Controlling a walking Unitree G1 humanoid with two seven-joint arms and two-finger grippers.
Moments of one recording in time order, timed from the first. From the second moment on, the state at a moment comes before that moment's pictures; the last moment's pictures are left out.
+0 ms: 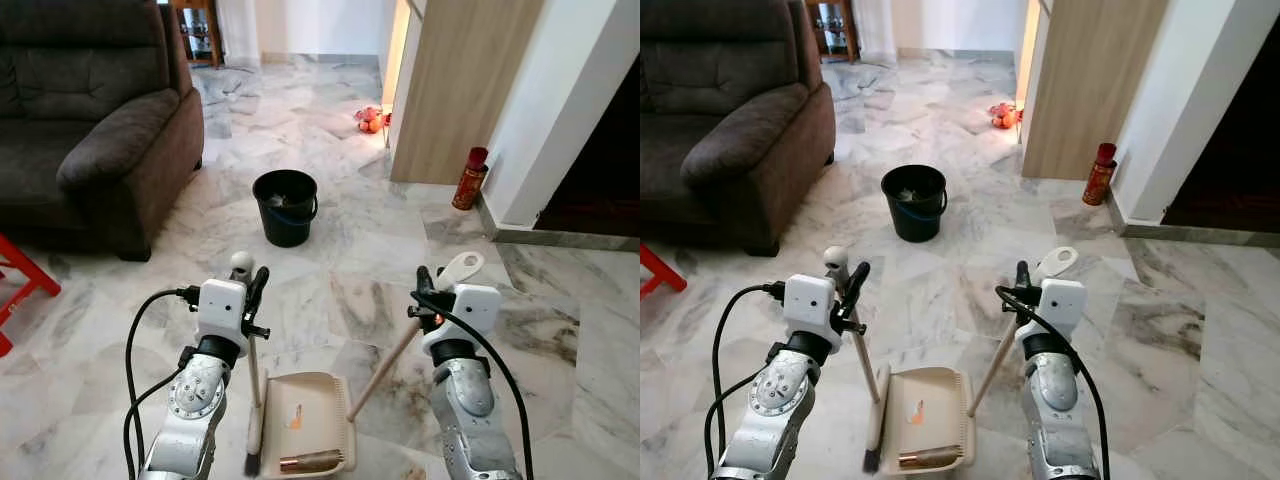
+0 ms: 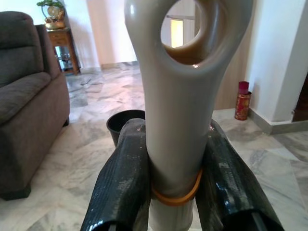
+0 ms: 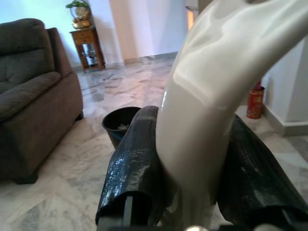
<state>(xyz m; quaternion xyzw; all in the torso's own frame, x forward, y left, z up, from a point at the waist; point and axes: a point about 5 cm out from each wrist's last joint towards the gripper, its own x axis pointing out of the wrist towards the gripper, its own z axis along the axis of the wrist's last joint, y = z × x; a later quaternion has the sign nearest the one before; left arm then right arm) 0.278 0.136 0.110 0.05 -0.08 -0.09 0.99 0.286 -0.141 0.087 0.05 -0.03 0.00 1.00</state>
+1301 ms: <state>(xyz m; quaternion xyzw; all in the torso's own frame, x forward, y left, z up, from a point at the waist) 0.279 0.144 0.111 0.06 -0.08 -0.07 0.99 0.285 -0.128 0.085 0.06 -0.02 0.03 1.00</state>
